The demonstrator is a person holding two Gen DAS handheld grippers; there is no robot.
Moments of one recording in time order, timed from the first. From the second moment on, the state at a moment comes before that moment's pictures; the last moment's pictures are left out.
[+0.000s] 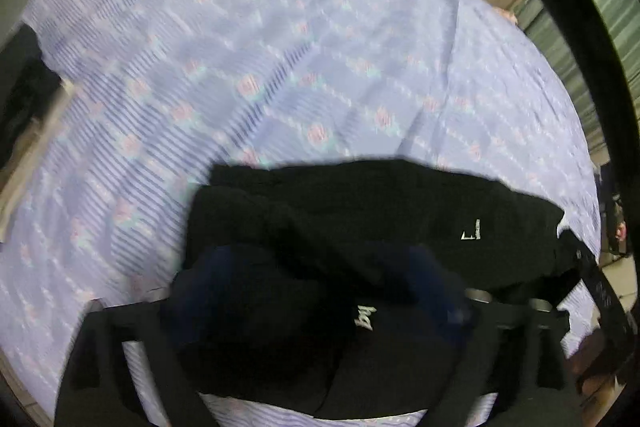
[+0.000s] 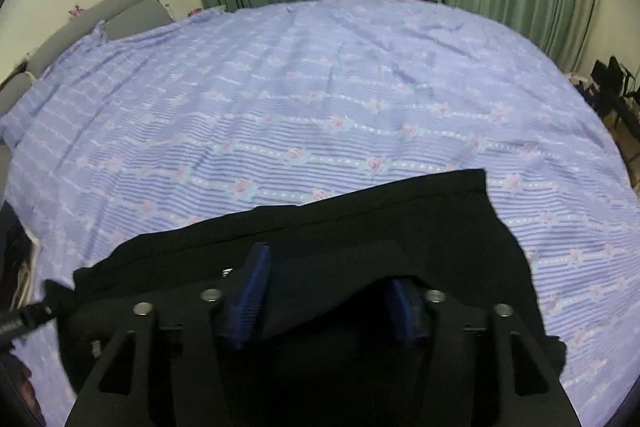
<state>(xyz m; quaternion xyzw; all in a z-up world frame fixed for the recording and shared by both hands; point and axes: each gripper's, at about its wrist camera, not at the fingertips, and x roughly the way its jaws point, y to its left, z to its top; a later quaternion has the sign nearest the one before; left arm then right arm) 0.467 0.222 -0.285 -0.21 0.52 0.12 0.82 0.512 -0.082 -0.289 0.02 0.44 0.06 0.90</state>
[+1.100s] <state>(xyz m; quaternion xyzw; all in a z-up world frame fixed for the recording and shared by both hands) 0.352 0.134 -0.161 -0.01 0.42 -0.11 0.90 0.308 -0.097 -0.158 -0.09 0.38 0.06 0.92</state>
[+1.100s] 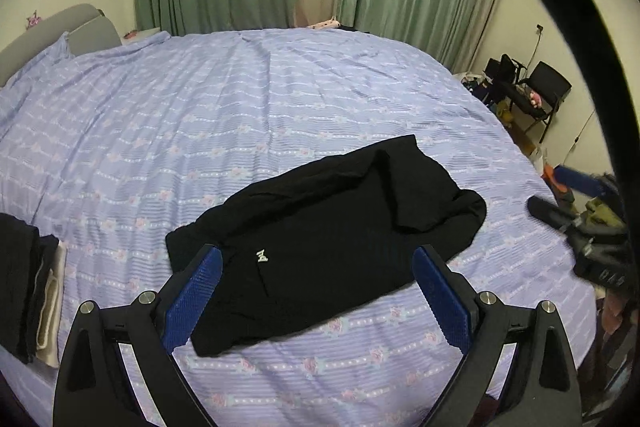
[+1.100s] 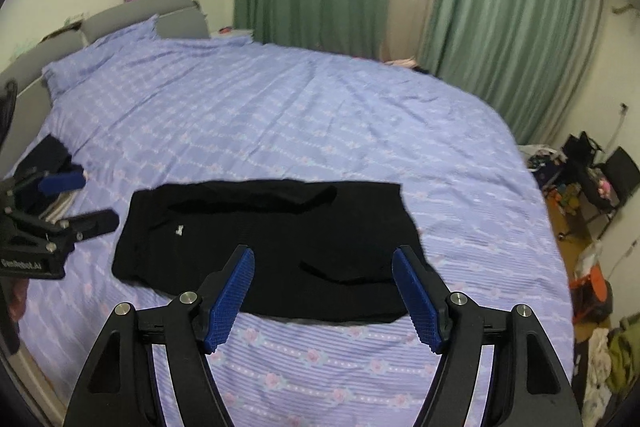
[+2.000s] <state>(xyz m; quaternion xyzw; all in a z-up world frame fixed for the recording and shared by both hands) 0.542 0.068 -0.333 0.18 0.48 -0.18 0.84 0.447 -0.112 -0.364 -0.10 0.47 0.15 0.86</state>
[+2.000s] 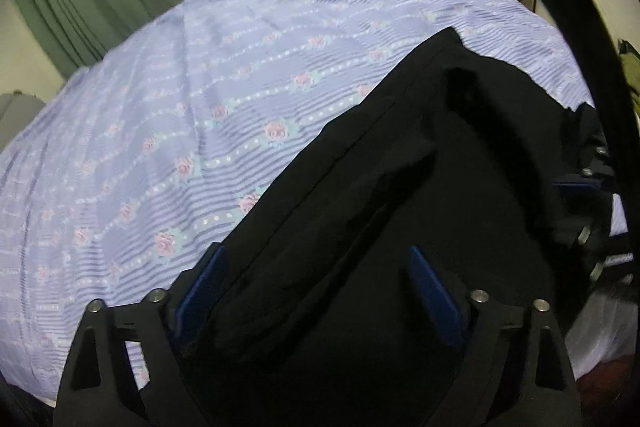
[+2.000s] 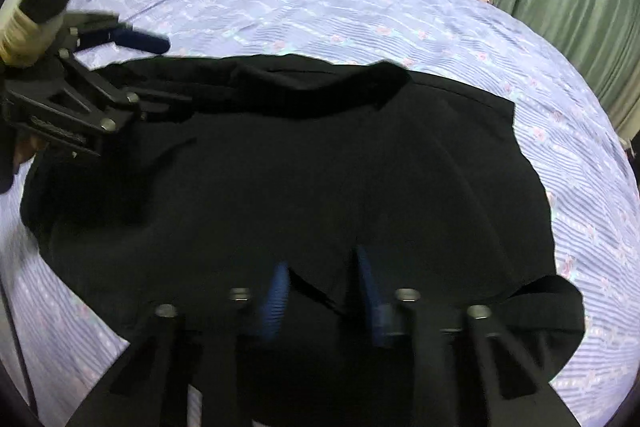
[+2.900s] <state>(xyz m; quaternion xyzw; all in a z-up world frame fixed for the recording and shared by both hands) 0.564 0.093 -0.301 0.09 0.46 -0.07 0.88 0.565 -0.203 -0.279 -0.07 0.36 0.00 0.93</state>
